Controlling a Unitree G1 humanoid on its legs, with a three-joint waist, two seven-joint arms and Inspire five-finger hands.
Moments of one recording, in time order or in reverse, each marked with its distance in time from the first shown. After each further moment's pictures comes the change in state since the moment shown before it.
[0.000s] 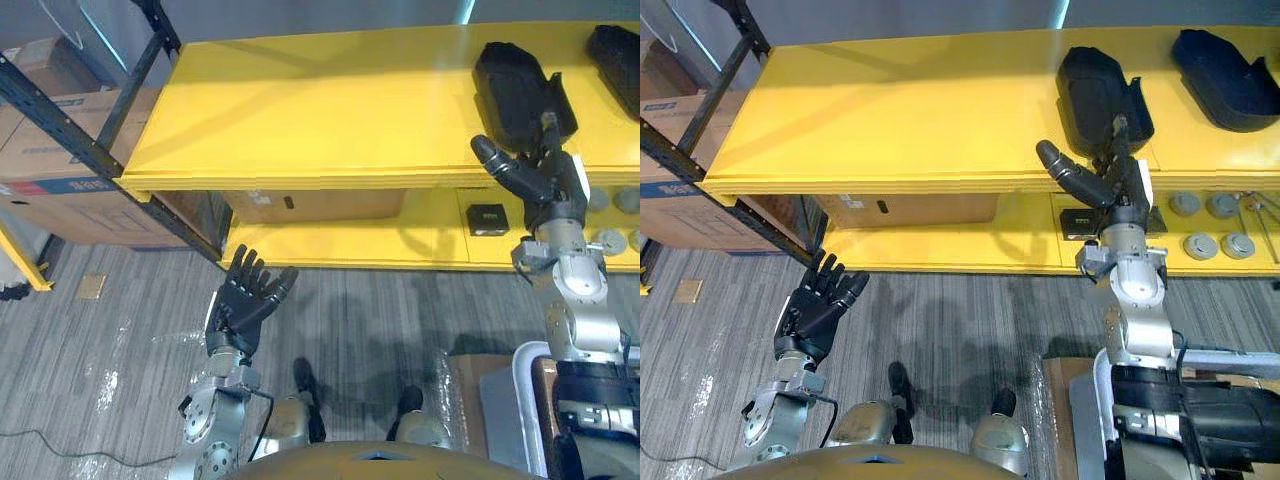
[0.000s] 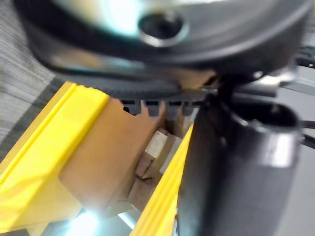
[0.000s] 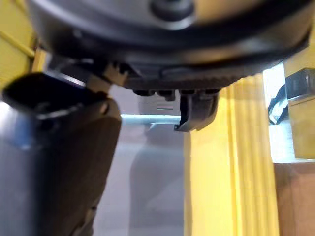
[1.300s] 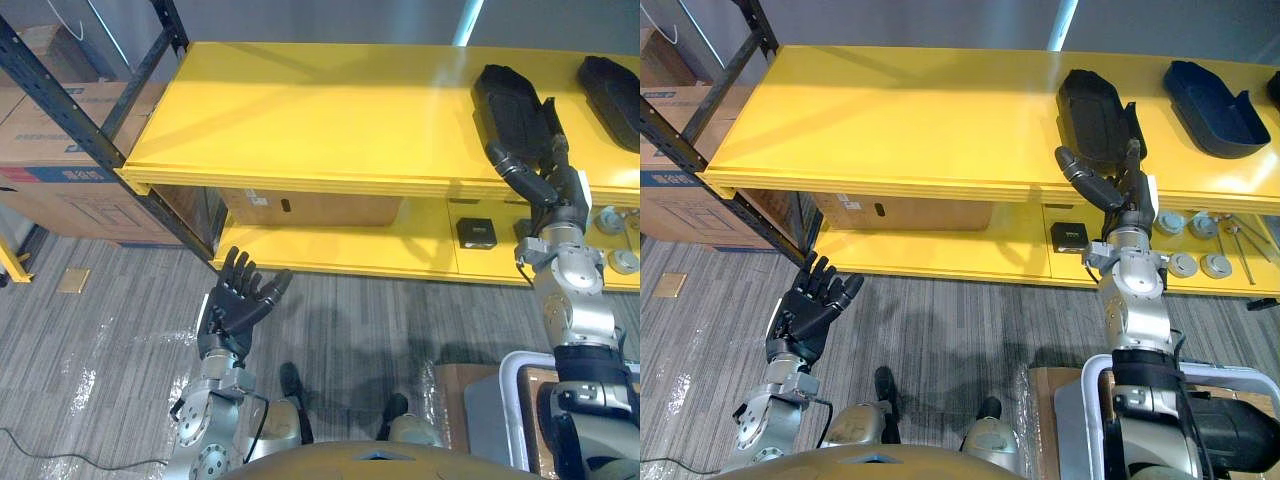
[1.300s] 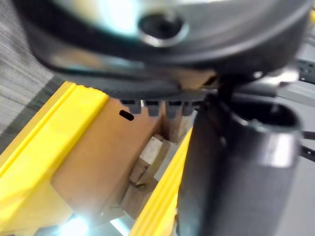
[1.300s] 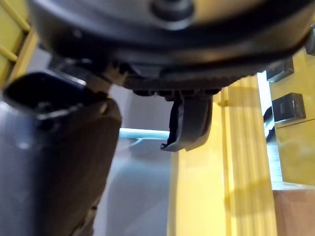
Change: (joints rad) left arm 0.001 0.003 0.031 -0.003 0.036 0.006 -0.001; right arm -0.183 -0.068 0.013 0.371 0.035 -0.028 -0.028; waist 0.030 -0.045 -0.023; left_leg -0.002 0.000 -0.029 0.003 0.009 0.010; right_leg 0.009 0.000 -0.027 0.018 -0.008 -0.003
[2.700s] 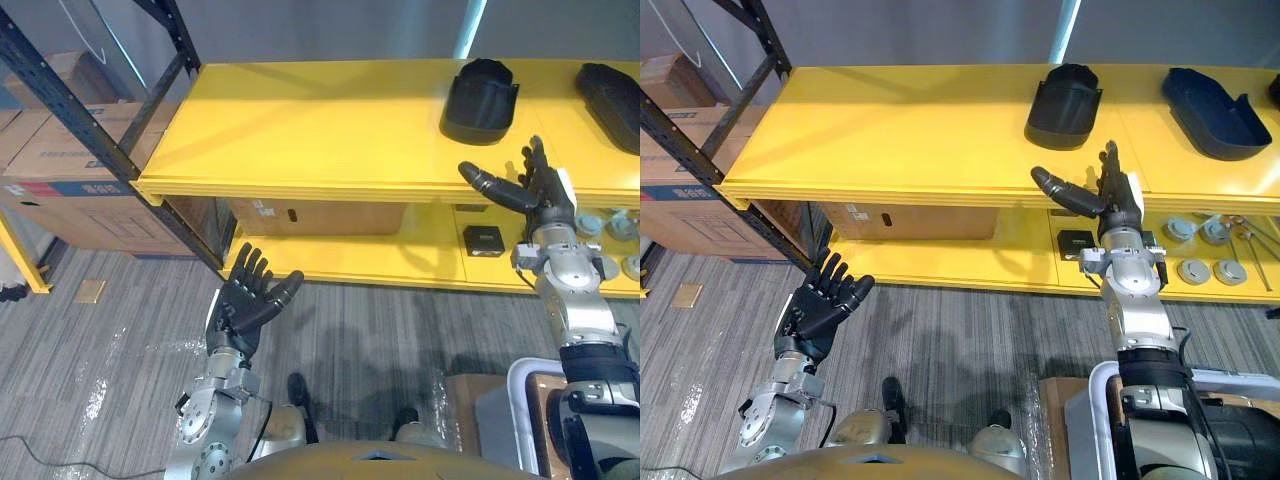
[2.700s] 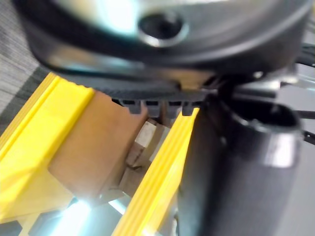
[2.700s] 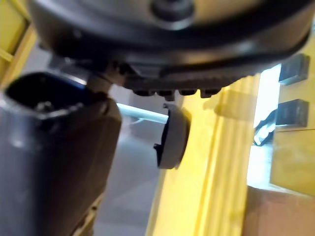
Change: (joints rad) left arm -0.012 0.018 -0.029 0.002 0.000 0.004 -0.038; right arm 0.075 -0.045 0.079 -0.054 -0.149 0.000 0.036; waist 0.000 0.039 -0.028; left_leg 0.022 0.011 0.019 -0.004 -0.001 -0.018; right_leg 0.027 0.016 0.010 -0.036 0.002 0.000
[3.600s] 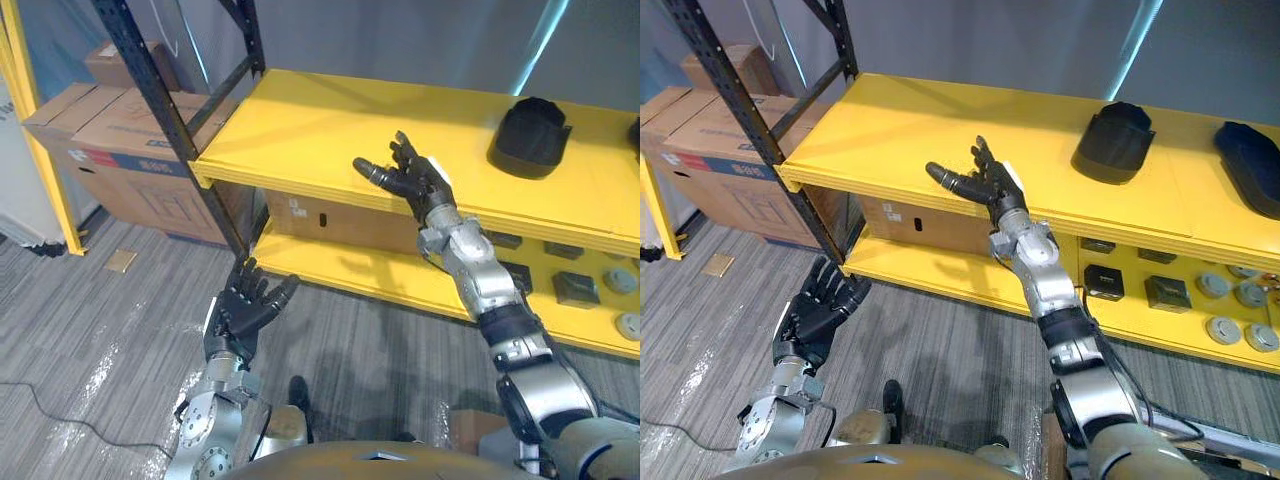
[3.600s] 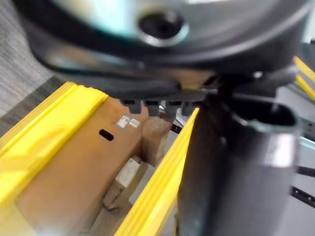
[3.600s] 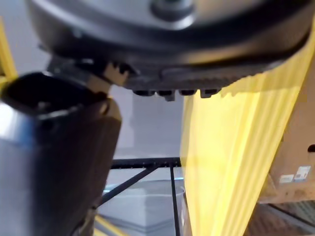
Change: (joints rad) left arm 0.014 -0.012 0.000 0.000 0.000 0.023 0.061; right arm -0.382 0.232 0.286 0.293 0.117 -0.051 0.075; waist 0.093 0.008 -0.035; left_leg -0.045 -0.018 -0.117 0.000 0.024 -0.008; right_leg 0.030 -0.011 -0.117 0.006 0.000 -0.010
